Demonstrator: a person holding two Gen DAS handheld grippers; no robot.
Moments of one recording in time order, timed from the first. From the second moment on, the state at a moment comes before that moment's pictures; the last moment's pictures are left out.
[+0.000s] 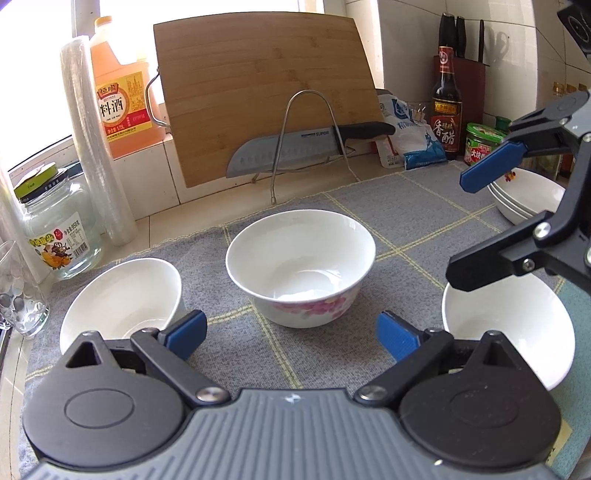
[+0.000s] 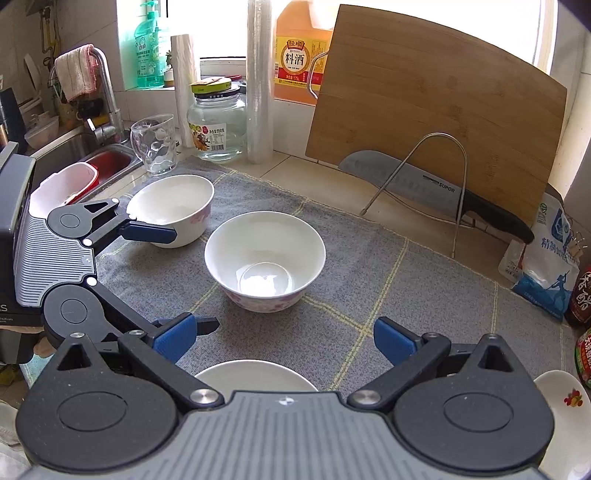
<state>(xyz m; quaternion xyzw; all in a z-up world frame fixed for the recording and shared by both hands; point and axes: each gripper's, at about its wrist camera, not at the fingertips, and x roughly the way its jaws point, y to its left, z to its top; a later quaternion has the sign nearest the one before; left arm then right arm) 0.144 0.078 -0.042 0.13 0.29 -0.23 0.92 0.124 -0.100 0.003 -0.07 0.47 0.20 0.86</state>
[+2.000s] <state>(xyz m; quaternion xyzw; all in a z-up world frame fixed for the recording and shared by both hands) 0.183 0.064 -0.053 0.10 0.31 -0.24 0.91 0.247 -0.075 -0.064 -0.04 0.53 0.32 0.78</state>
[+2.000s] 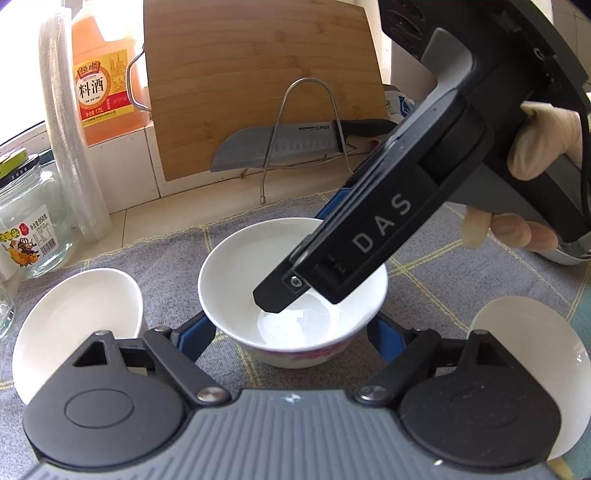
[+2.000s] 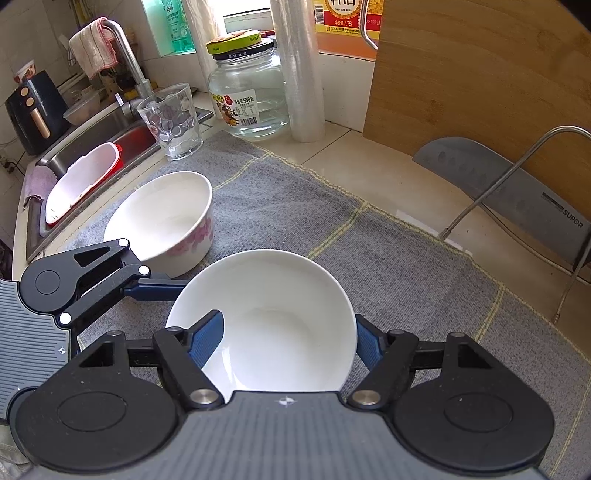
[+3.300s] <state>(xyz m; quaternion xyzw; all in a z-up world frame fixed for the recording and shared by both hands) 0.111 0.055 0.000 0.14 0.29 -0.30 0.90 0.163 -0.105 0.008 -0.01 0.51 0.30 0.81</state>
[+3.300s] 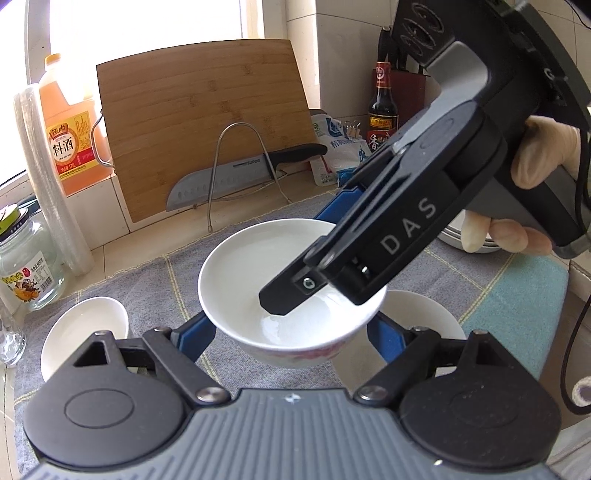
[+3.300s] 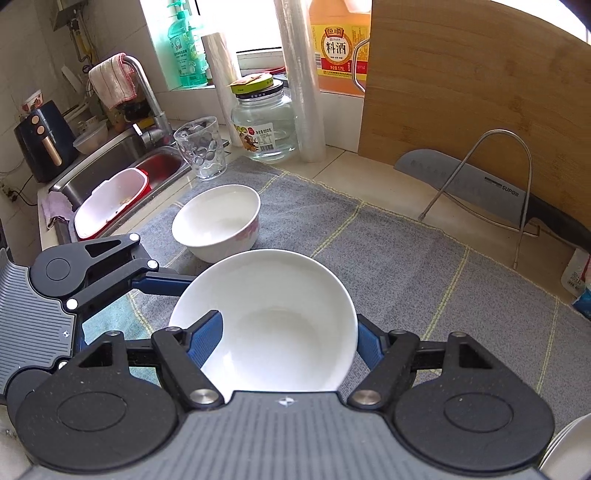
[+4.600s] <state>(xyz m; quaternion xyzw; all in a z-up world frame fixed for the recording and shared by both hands) 0.081 0.022 -0.019 0.15 0.33 -0.37 0.85 0.100 -0.144 -0.007 0.01 0.54 0.25 0.81</state>
